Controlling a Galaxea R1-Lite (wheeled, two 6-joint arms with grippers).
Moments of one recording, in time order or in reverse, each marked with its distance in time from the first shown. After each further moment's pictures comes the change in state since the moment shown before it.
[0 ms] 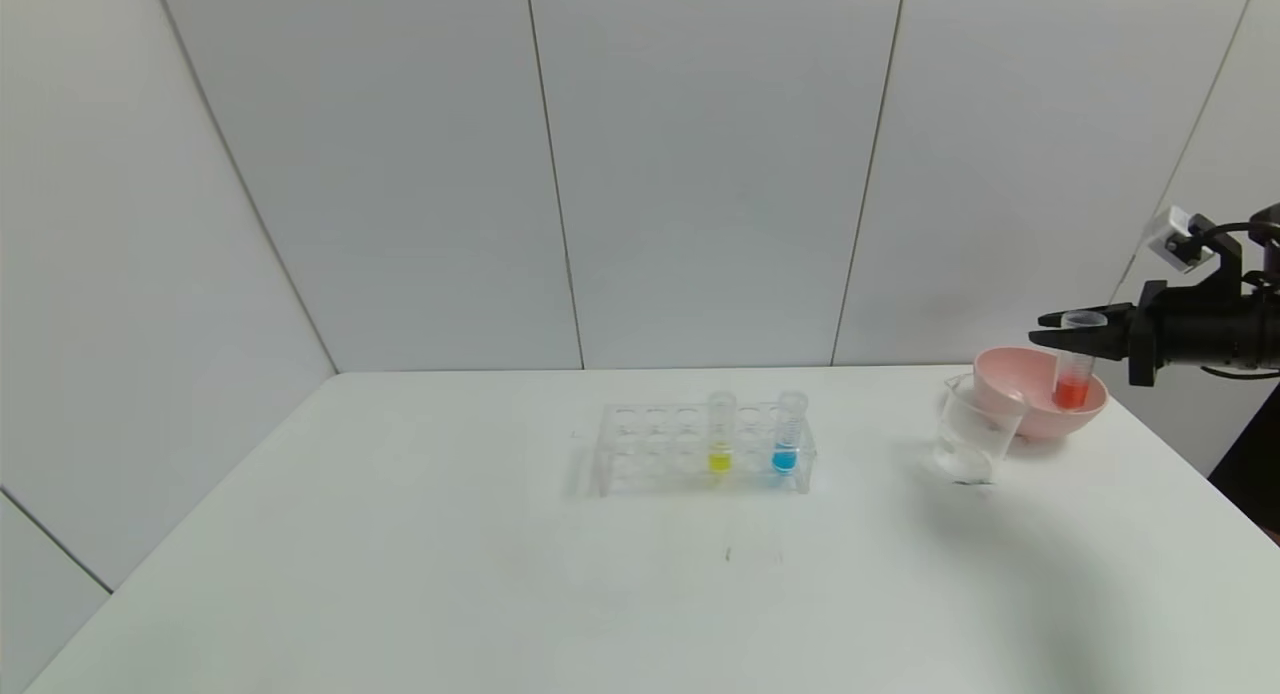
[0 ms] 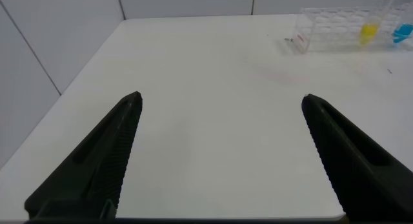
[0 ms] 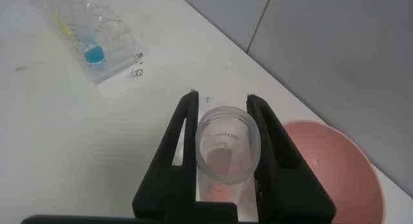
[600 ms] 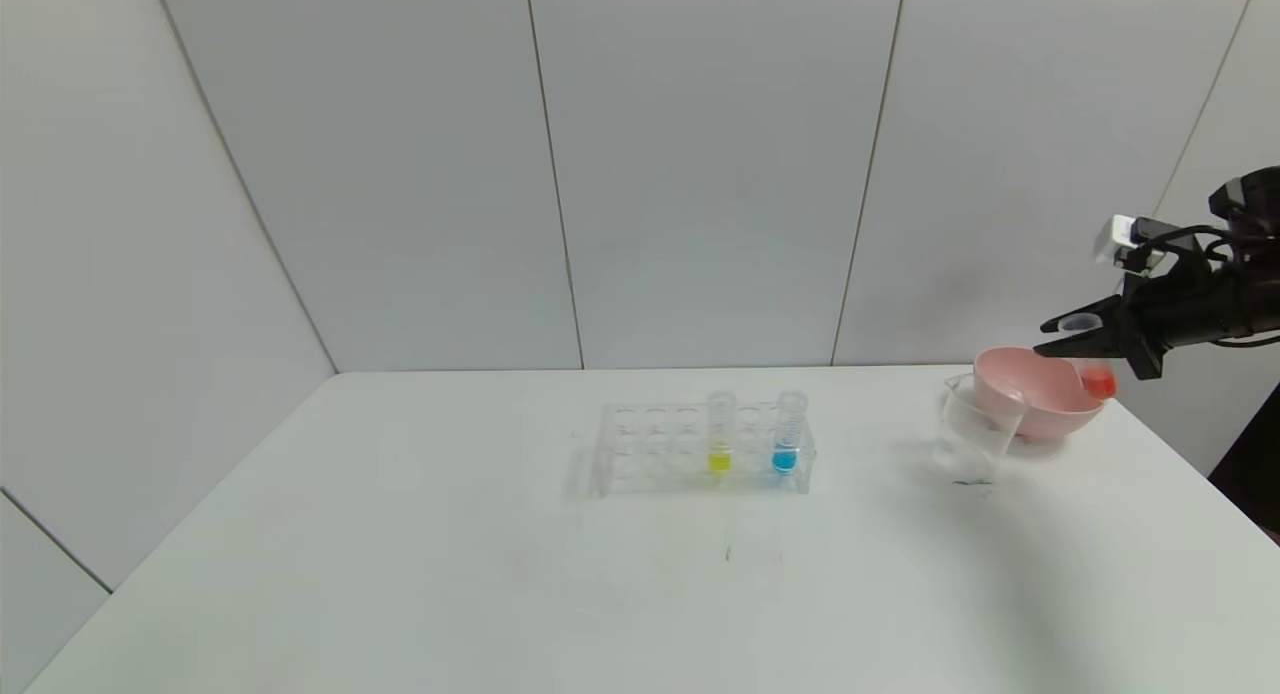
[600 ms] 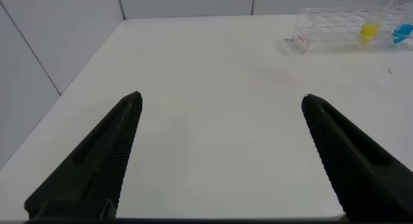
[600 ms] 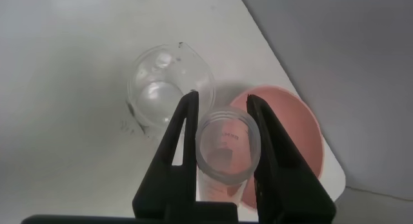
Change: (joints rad) left arm 0.000 0.000 0.000 0.000 0.000 0.000; right arm 0.030 0.163 -0.497 0.616 -0.230 -0.441
